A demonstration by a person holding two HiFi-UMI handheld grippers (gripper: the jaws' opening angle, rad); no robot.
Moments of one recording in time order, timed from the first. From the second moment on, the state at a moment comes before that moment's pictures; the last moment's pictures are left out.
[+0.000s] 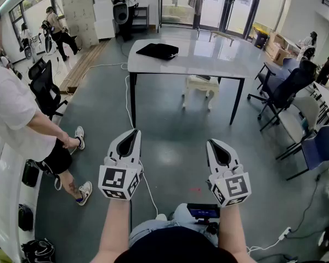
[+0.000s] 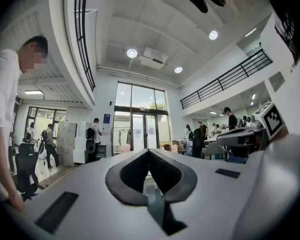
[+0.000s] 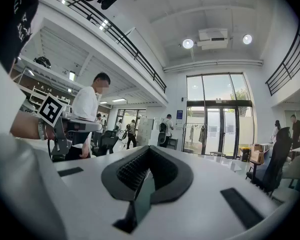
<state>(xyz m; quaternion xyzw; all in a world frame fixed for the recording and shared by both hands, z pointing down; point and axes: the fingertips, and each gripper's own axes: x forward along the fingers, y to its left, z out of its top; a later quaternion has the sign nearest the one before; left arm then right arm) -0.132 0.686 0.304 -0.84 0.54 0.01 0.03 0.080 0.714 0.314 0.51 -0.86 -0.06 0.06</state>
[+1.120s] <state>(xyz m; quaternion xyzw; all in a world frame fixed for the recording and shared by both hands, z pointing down) -0.116 0.431 0.325 -0.82 0.57 0.00 0.00 0.090 0.447 0.330 0.47 -0.88 -0.05 0.06</state>
